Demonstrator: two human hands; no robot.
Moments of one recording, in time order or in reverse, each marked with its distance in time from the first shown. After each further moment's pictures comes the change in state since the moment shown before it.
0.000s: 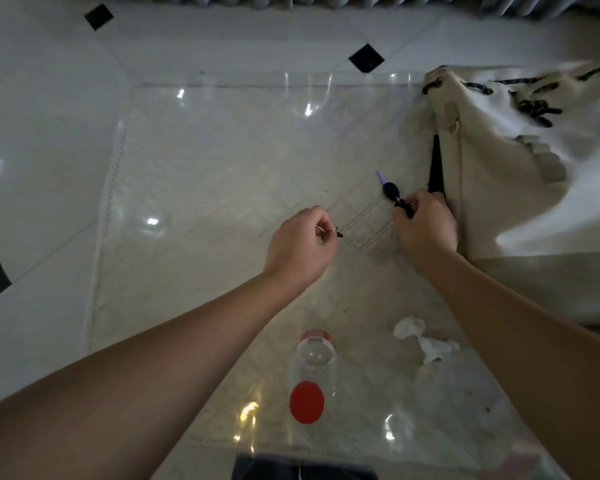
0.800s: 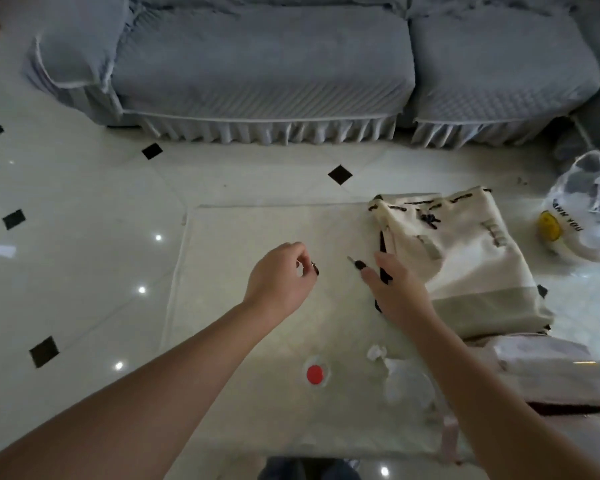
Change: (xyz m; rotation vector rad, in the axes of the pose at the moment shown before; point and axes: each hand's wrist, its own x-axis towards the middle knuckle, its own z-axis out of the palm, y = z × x) left_hand -0.081 0.161 -0.205 0.129 0.036 0.139; right_hand -0.175 -0.115 -0.217 0.219 -0.107 -0.103
